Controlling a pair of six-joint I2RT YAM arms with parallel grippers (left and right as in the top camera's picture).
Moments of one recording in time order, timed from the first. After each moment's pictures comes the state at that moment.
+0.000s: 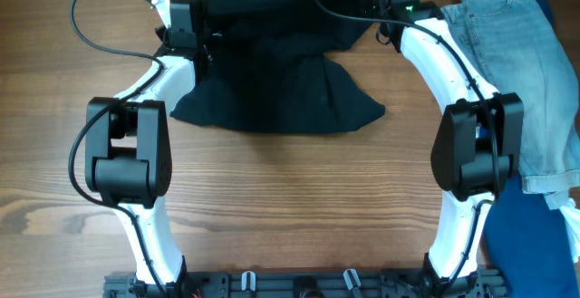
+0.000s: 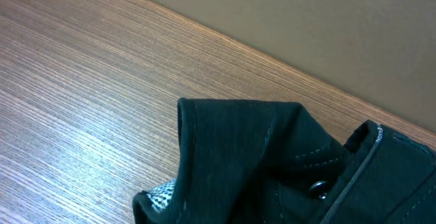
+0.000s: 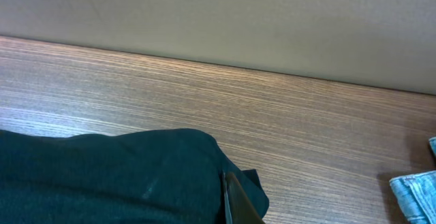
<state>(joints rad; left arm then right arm) -0.10 2.12 1.40 0.13 -0.41 -0.44 0.19 2.16 1.78 -0.30 0.12 -0.02</state>
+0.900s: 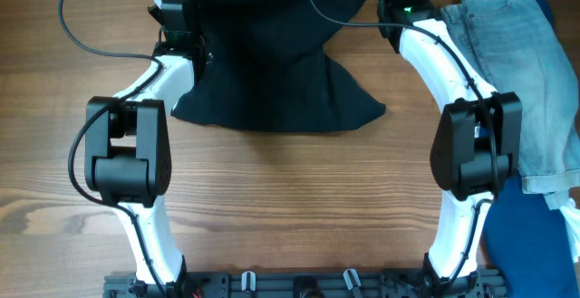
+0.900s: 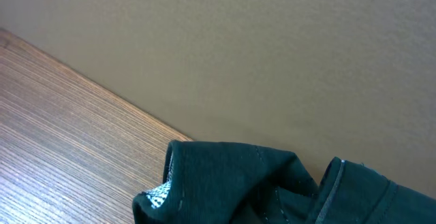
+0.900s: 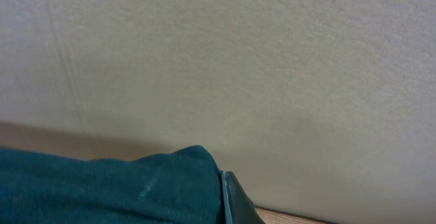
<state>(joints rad) -0.10 2.13 1.41 0.48 -0.42 -0.43 0.19 2.16 1.77 0.14 0.16 -0.23</state>
